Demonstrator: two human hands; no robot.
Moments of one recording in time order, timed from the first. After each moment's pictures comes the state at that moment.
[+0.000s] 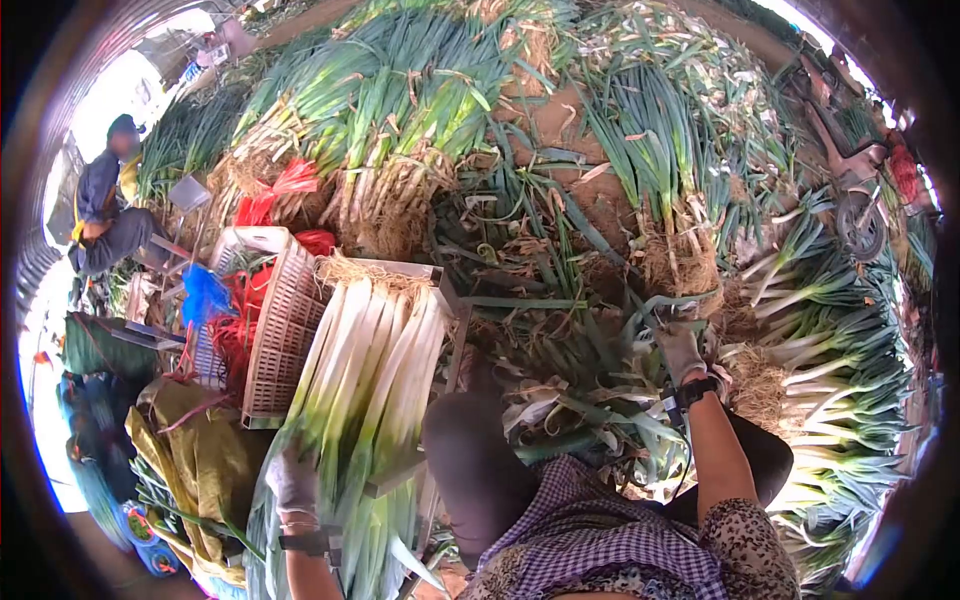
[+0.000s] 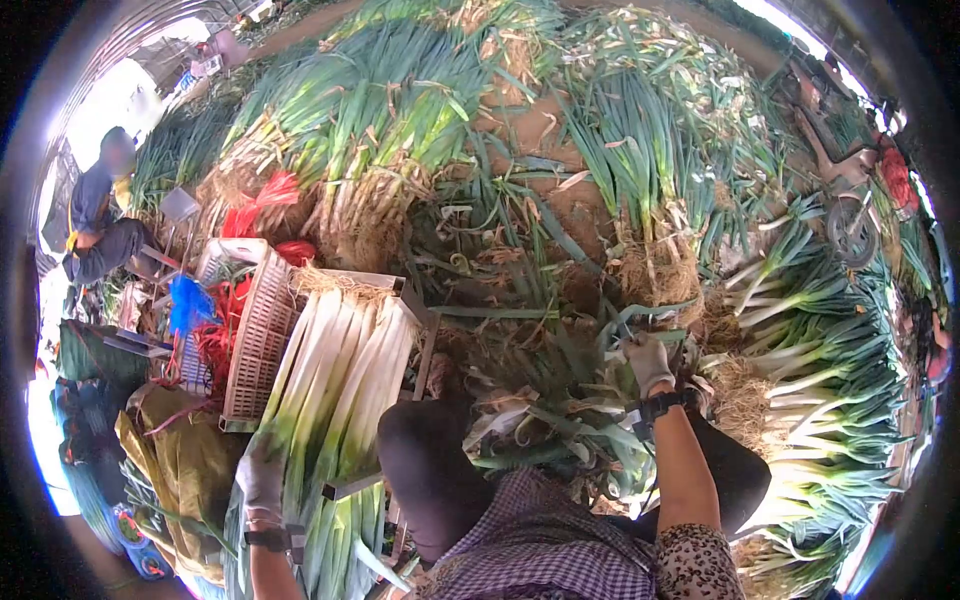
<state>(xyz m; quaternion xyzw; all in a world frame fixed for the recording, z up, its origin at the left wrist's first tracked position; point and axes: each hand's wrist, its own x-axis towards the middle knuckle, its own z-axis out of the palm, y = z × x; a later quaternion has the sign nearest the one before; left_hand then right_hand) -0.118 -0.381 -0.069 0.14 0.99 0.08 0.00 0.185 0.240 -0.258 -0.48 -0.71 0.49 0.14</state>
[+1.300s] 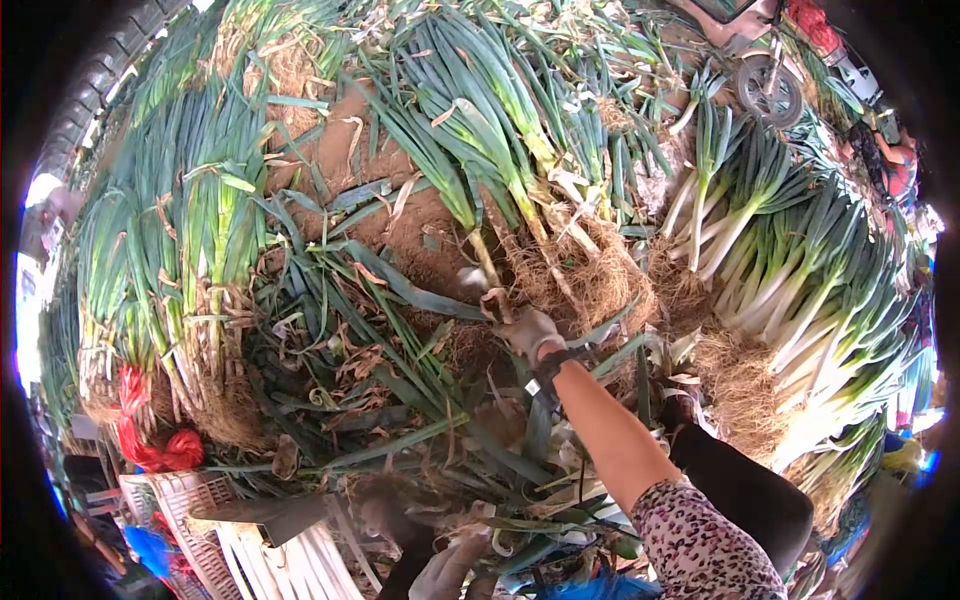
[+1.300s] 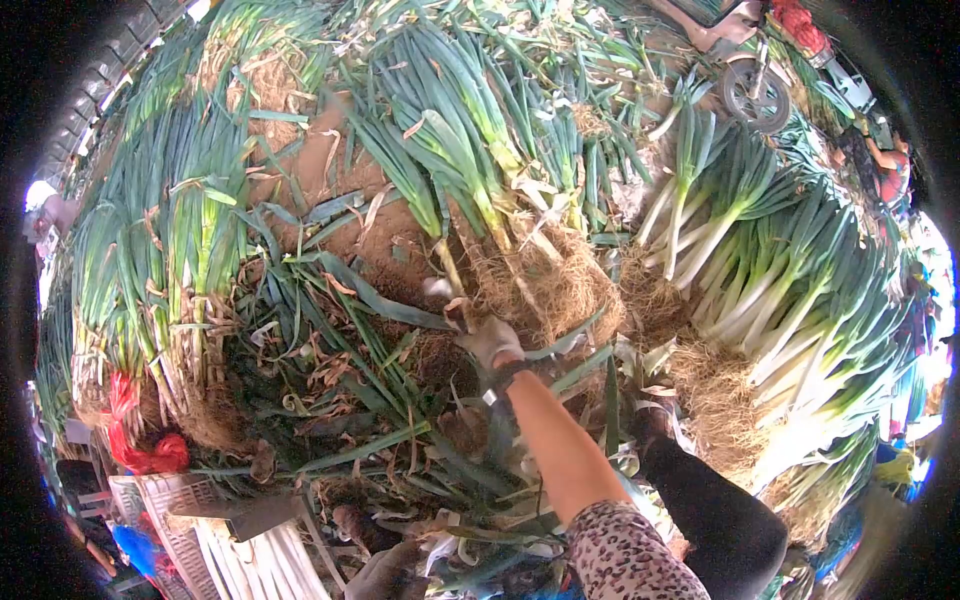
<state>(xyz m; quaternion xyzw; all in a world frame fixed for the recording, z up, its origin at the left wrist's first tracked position) -0.027 0.084 -0.102 0.45 0.73 0.32 0.40 0.037 0.433 -0.364 -0.56 -0.67 0.45 -0.18</state>
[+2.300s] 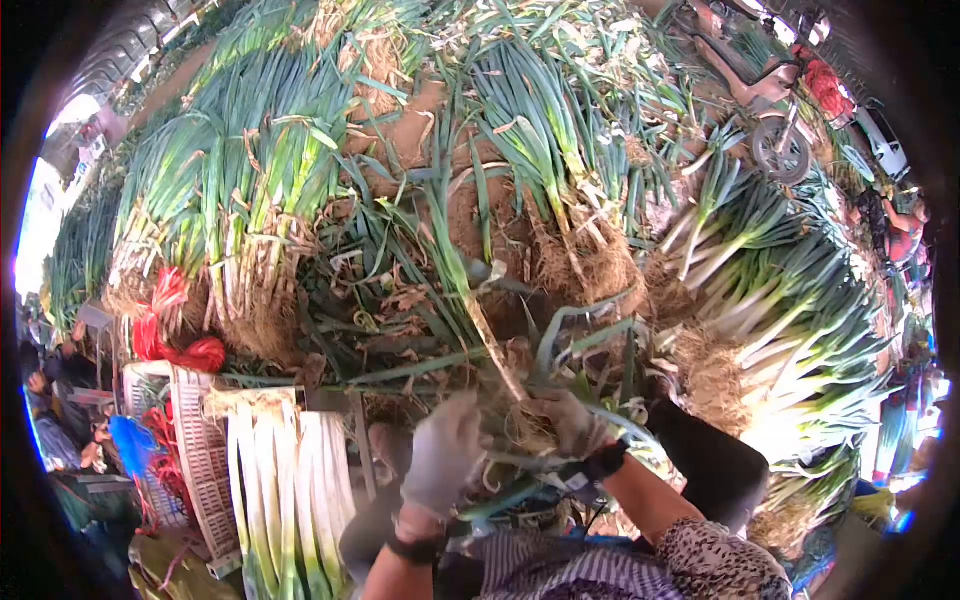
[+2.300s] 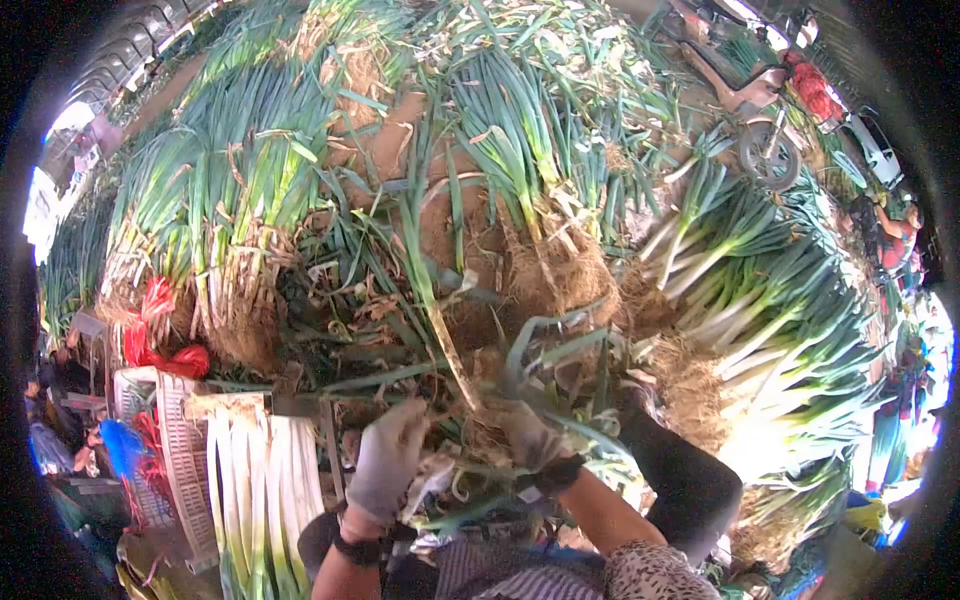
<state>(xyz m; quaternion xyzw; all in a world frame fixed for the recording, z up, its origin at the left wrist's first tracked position) -0.036 0.056 -0.092 0.38 0.74 0.41 0.37 0.152 0.183 -0.219 -0.20 -0.76 0.61 0.11</state>
